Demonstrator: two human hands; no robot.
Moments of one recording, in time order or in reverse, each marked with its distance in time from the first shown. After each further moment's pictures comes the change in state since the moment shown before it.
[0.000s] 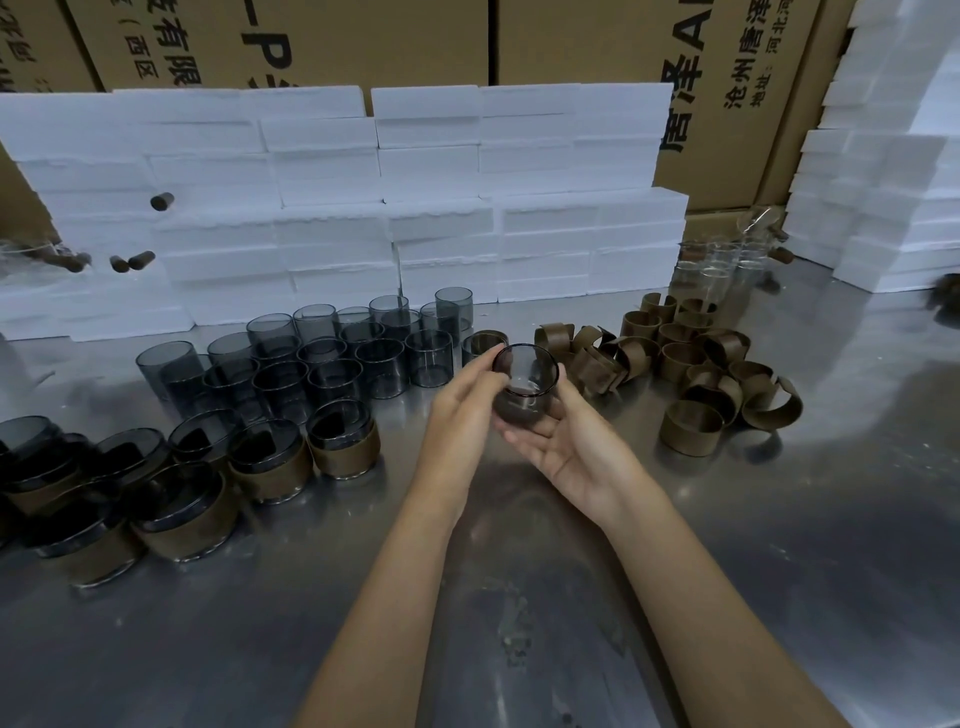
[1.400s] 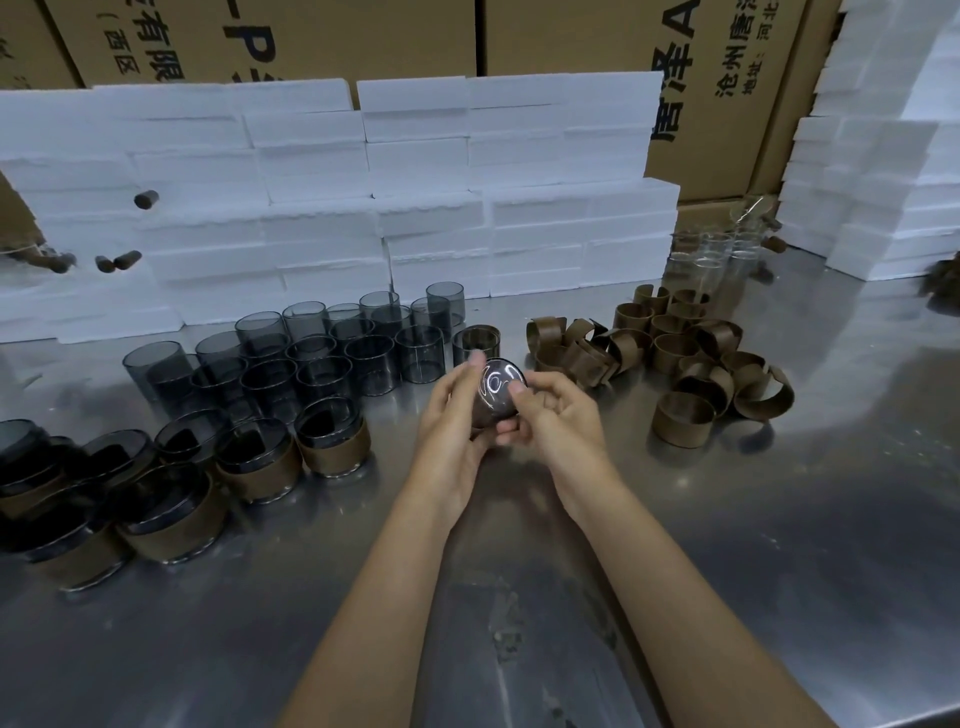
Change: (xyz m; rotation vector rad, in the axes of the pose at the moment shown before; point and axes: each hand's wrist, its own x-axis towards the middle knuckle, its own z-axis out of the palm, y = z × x) left_hand 0.010 -0.021 0.005 -0.359 0.118 -0.202; right_hand 0.001 0.011 0.008 -0.360 0.187 -0.344
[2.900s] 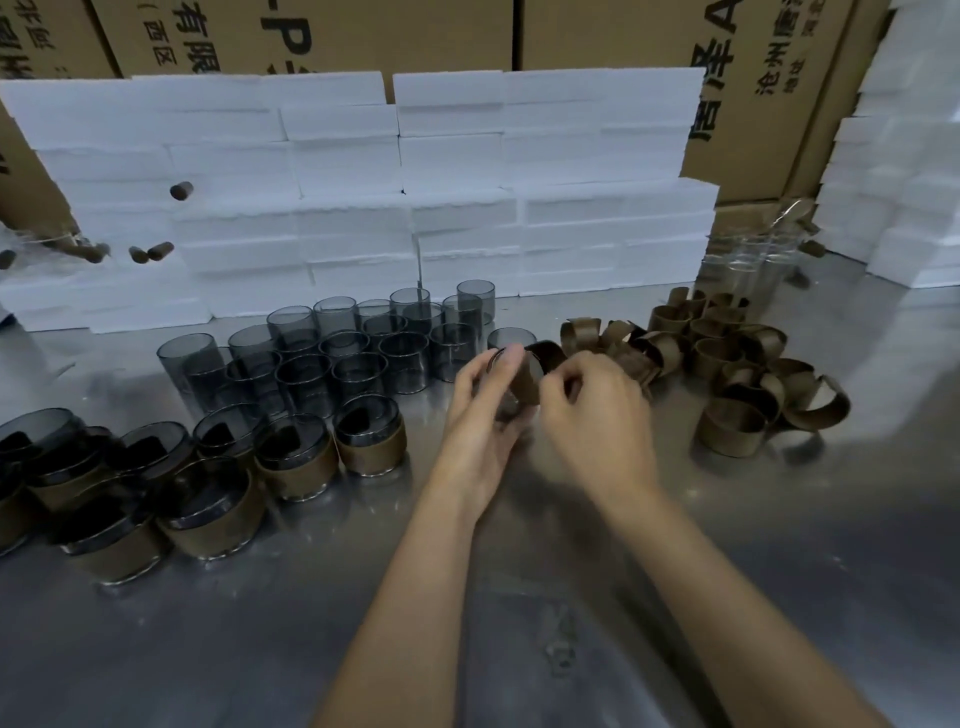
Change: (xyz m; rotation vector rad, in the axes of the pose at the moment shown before) left_hand 0.018 0.005 -0.019 -0.063 -0.167 0.000; right_hand -0.007 -0.017 0.017 -1.016 0.181 -0.397
